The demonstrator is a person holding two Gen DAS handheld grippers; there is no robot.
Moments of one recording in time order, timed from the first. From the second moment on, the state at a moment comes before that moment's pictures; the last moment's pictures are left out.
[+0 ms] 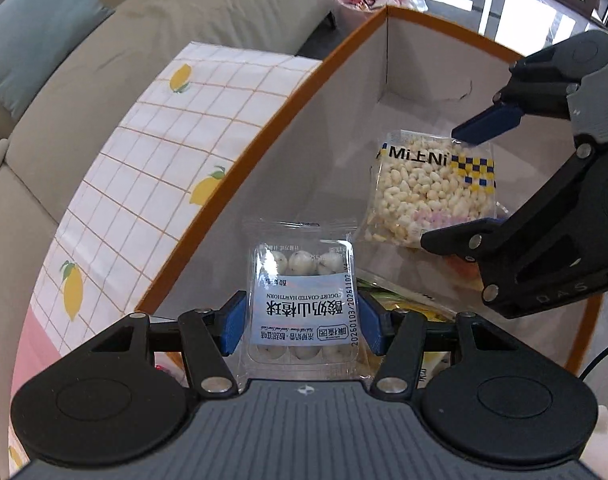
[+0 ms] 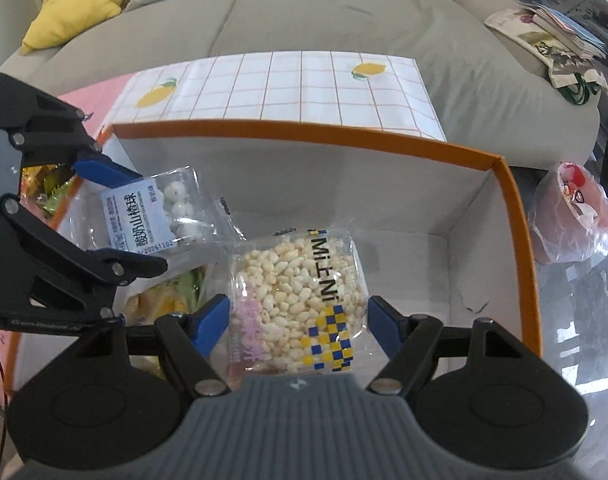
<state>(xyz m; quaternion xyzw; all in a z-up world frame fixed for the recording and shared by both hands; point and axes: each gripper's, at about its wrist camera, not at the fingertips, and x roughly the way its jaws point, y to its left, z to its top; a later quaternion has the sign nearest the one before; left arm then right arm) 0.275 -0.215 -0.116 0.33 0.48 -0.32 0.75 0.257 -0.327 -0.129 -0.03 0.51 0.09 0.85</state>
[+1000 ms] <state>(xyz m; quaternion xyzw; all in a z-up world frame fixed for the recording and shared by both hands) 0.253 -0.186 -0.069 0.28 0.47 -0.33 0.77 0.242 -0.324 -0.101 -0.01 0.49 0.09 0.87</state>
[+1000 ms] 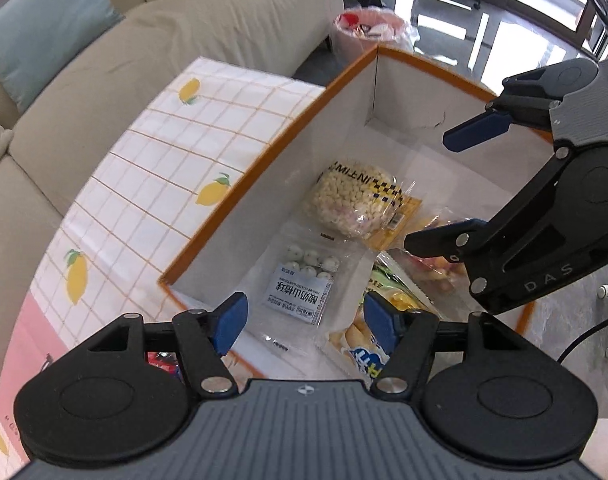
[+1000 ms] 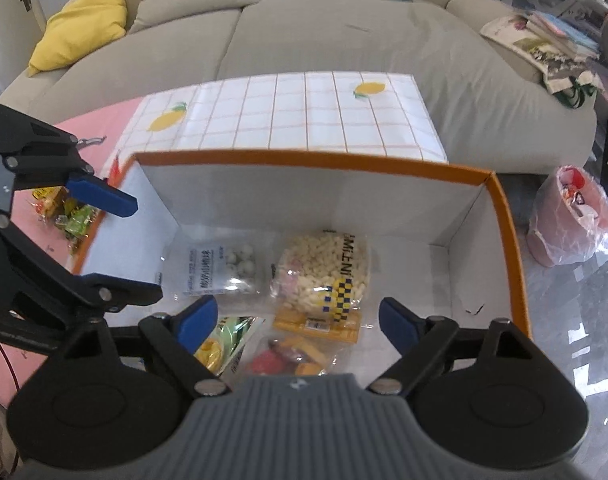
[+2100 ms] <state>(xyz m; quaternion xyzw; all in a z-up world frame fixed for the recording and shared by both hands) 0.123 0.040 -0.020 0.06 0.39 -0.09 0.91 0.099 -0.120 -0.048 0.06 0.32 0.11 0.94</state>
